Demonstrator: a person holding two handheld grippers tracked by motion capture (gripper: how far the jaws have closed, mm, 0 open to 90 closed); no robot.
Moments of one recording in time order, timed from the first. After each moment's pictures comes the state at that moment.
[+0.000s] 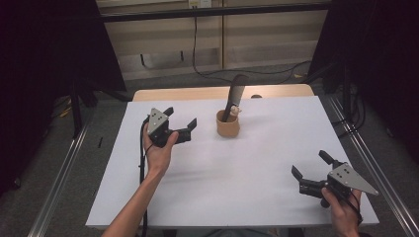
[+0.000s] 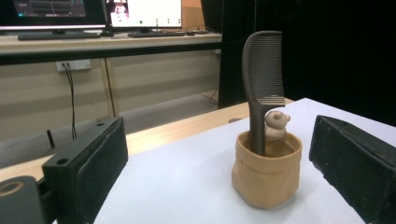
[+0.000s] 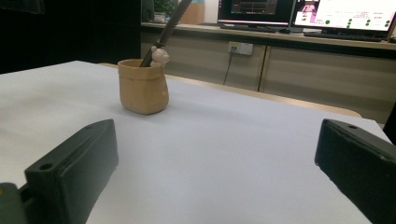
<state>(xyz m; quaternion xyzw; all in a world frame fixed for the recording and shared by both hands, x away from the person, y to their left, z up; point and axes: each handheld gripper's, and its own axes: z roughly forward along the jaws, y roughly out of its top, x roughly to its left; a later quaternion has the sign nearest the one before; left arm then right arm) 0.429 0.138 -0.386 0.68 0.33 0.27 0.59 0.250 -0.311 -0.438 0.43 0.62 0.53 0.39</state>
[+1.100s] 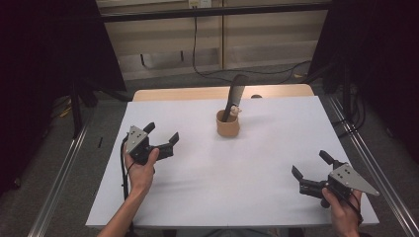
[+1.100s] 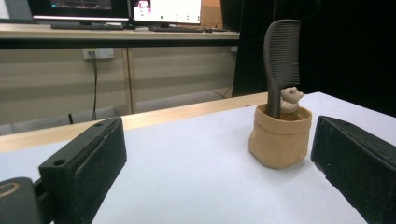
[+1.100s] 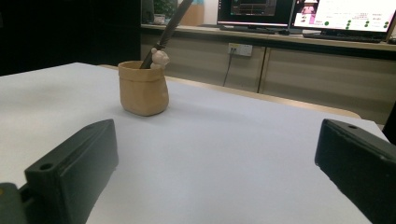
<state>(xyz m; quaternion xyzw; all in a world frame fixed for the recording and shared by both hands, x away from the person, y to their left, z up) 0.389 0.189 -0.404 0.66 0.38 0.27 0.59 0.249 -0.311 -0.437 0.43 0.62 0.53 0.39</state>
